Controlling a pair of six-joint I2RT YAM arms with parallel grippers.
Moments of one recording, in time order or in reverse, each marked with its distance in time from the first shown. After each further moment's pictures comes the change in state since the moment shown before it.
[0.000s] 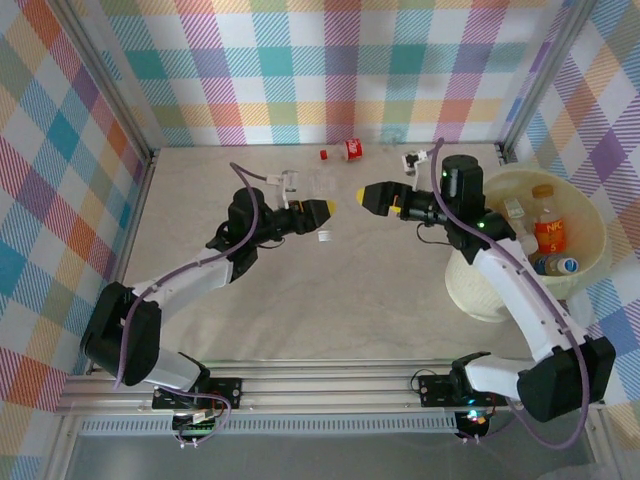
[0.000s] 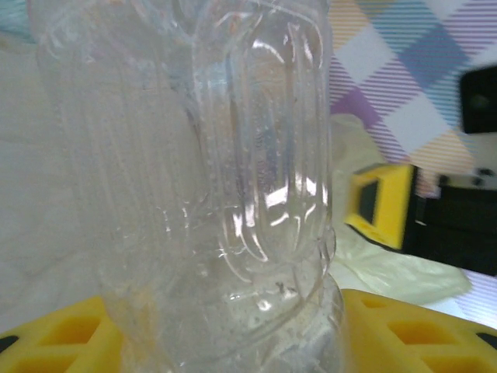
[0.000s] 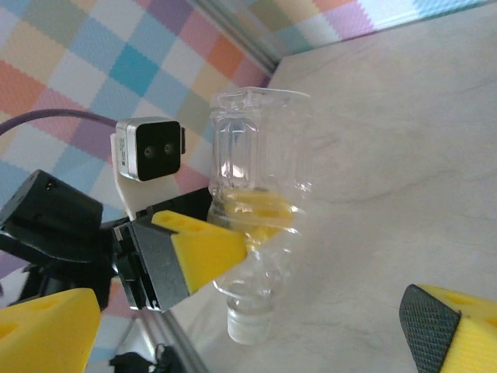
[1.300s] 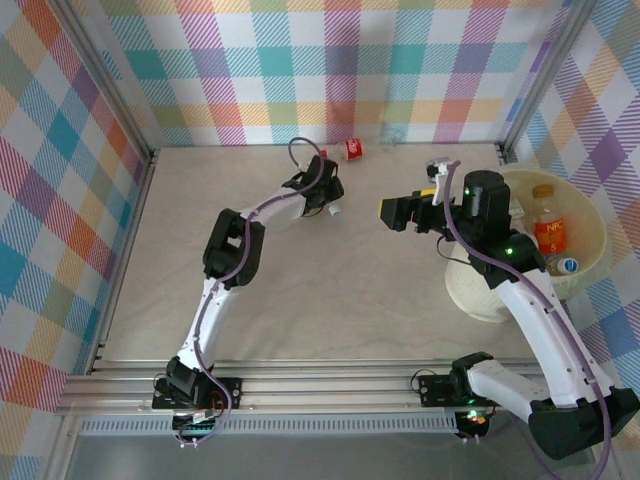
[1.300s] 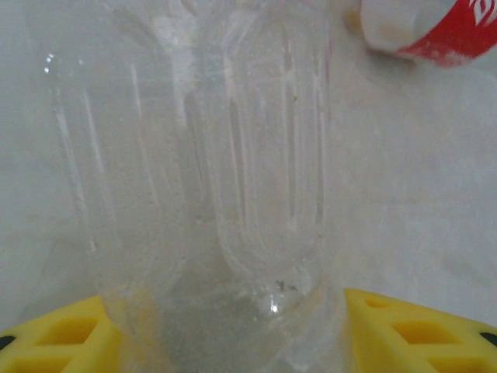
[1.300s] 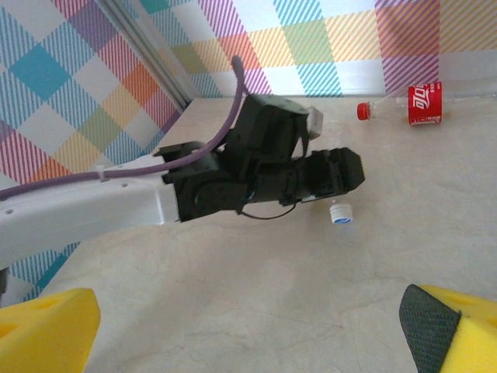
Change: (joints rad) left arm 0.009 0.987 1.037 -0.729 -0.703 -0.019; right arm 0.000 -0.209 -0.011 -0.198 0.334 -0.277
